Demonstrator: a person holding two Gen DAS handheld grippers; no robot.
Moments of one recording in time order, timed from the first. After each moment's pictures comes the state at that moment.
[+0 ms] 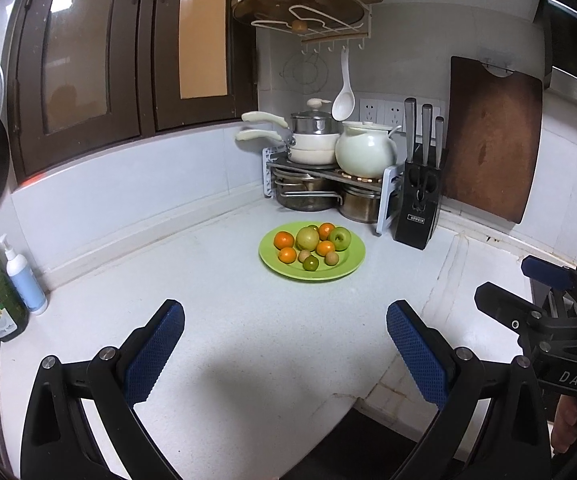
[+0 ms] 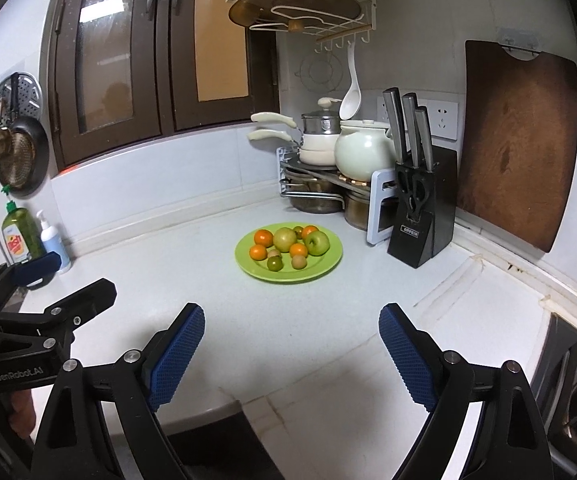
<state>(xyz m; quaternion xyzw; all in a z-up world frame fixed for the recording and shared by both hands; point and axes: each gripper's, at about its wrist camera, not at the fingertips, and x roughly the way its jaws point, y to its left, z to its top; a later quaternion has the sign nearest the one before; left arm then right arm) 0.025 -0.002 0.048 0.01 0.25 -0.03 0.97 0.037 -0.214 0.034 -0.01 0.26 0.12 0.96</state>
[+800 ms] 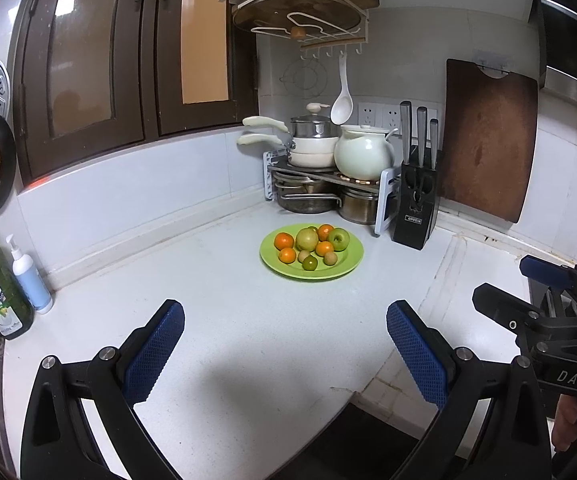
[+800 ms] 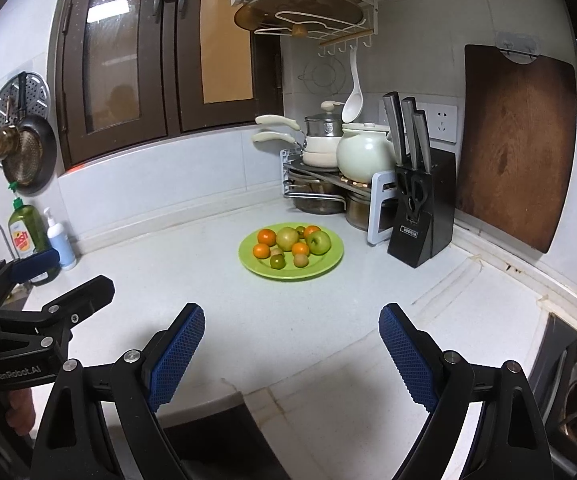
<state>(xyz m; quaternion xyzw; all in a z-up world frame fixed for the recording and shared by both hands) 0.009 -0.007 0.049 0.02 0.24 -0.02 0.97 0.024 -0.215 0.035 -0.01 0.25 0.13 0.96</state>
